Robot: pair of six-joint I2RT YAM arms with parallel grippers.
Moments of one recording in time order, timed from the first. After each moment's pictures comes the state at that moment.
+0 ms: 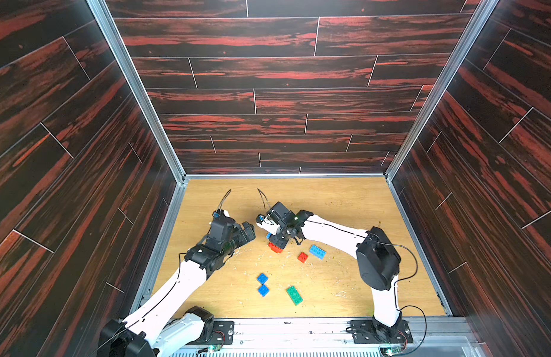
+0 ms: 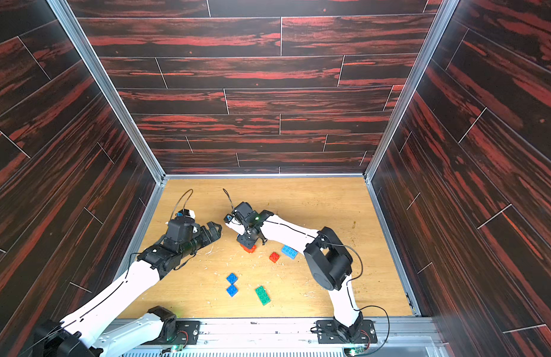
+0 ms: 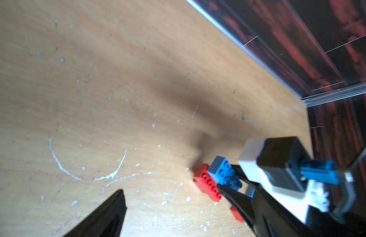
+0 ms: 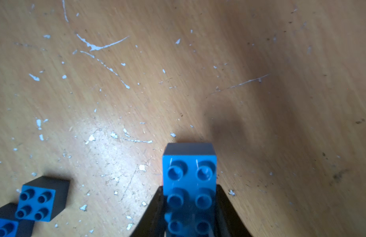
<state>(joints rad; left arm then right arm) -0.39 1.05 0.71 -0.36 -0.03 -0.80 0.89 2.04 1.61 -0.70 -0.02 -0.22</state>
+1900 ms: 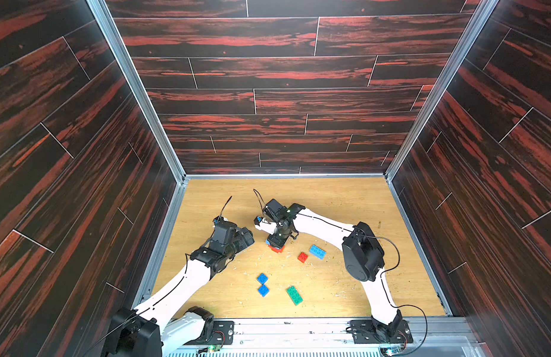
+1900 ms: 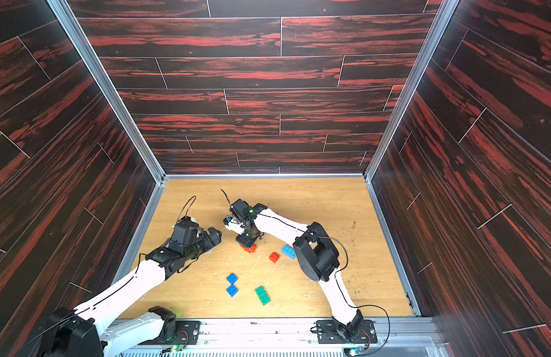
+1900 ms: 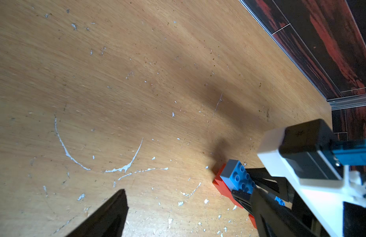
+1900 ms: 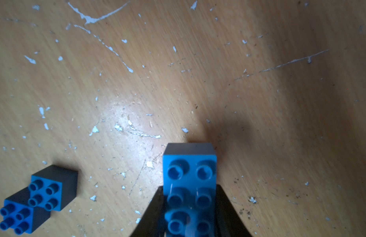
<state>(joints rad) -0.37 1.10 0.64 -0.30 -0.03 -0.84 0.87 2.18 1.80 -0.90 -0.10 -0.23</state>
